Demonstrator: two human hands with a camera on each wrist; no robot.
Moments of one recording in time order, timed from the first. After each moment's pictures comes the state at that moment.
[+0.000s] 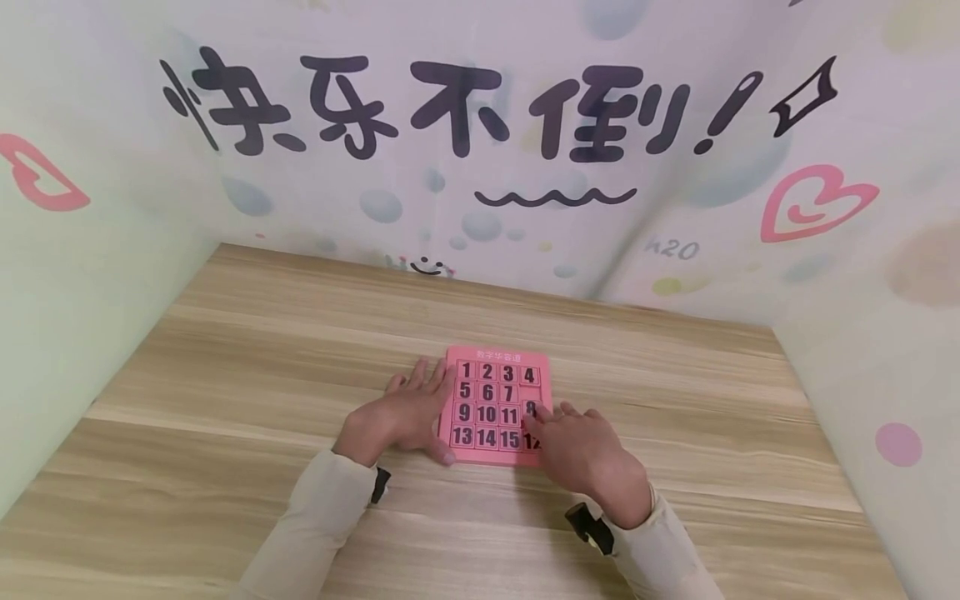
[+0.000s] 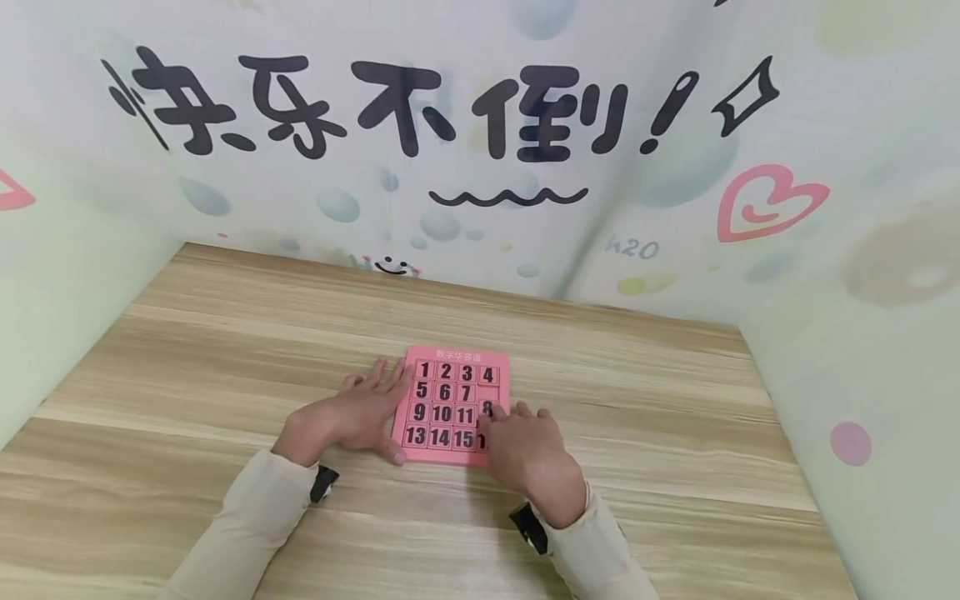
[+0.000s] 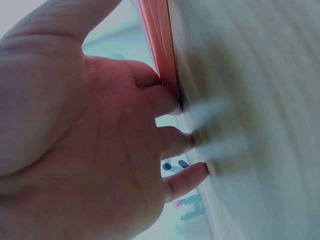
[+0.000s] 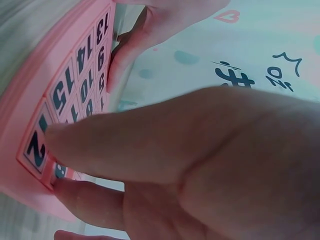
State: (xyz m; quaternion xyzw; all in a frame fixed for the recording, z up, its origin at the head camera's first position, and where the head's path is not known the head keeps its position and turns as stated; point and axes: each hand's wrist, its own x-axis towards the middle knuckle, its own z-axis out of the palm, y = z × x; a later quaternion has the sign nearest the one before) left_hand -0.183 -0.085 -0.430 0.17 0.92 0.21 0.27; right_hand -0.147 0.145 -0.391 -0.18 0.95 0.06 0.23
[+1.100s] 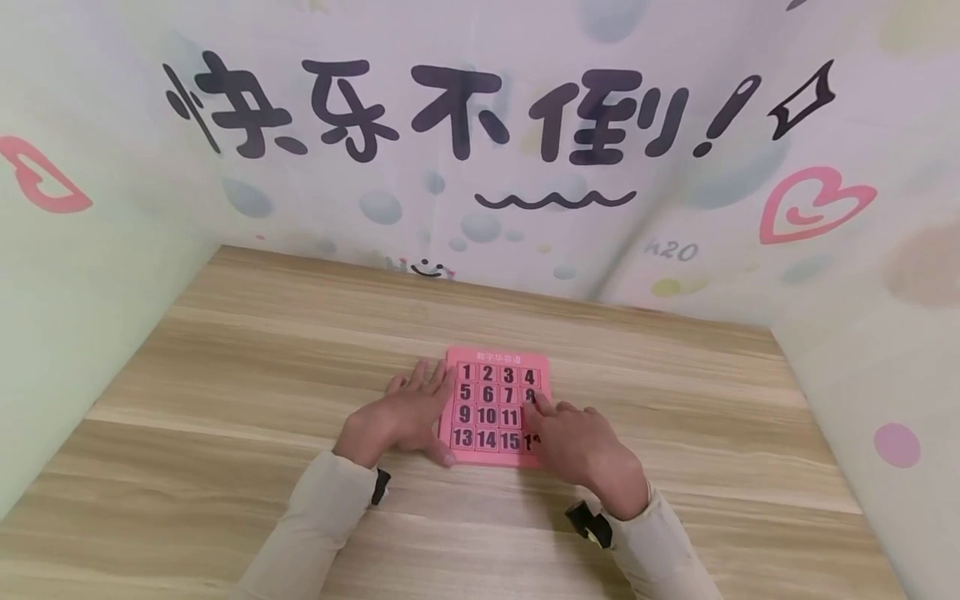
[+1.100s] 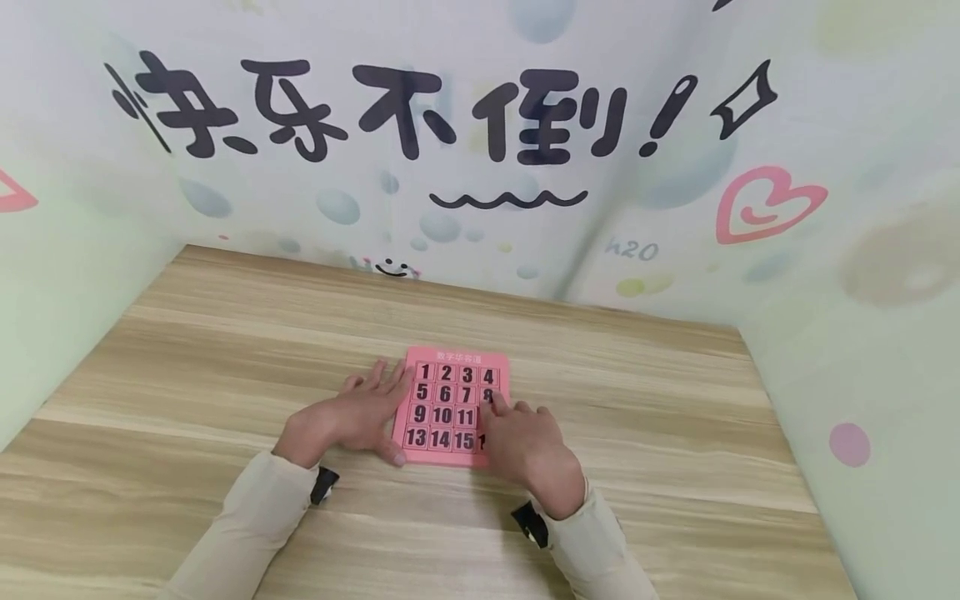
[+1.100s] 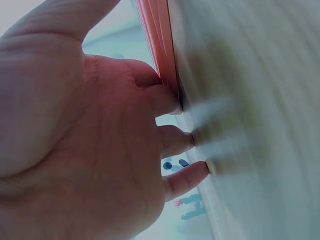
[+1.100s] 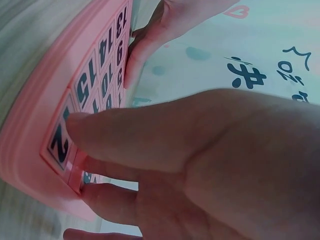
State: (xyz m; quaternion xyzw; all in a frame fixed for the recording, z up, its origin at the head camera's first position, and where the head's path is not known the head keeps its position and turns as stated) left_hand -0.182 -0.086 -0.429 0.17 0.93 0.21 0.27; right_hand -0.158 0.147 -0.401 -0.20 0.96 0.05 0.21
